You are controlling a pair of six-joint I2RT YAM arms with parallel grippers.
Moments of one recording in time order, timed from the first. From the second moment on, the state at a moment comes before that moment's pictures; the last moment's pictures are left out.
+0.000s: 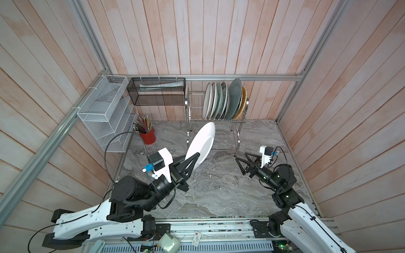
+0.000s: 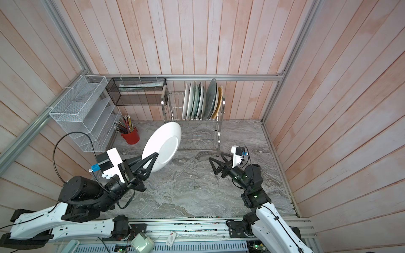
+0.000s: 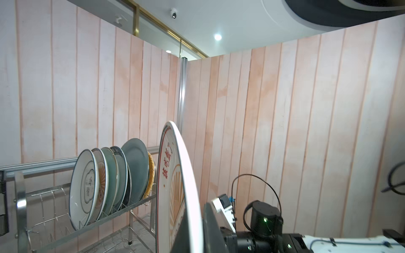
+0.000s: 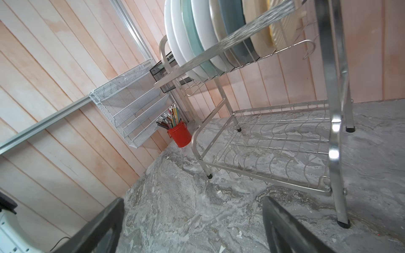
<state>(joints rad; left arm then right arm) -1.37 0.80 1.08 0.16 -0.46 0.13 0.39 0.66 0.36 0.34 -0.43 0.52</state>
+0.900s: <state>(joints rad) -0.66 1.42 1.76 -0.04 -0.11 -0.11 0.60 0.80 0.19 0.67 -0.44 0.33</state>
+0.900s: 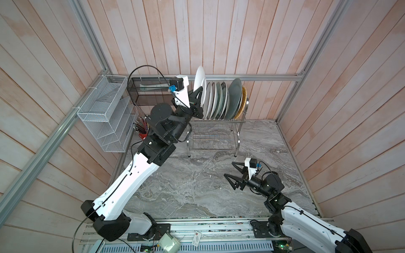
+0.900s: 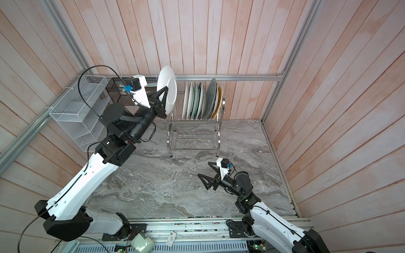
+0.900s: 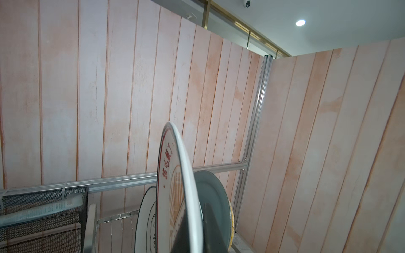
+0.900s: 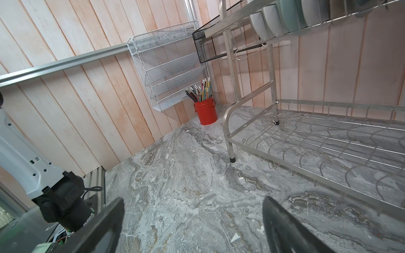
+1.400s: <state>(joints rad) -0.44 1.78 2.07 -0.18 0.10 -0.22 0.63 1.02 0.18 0.74 -0.39 0.26</state>
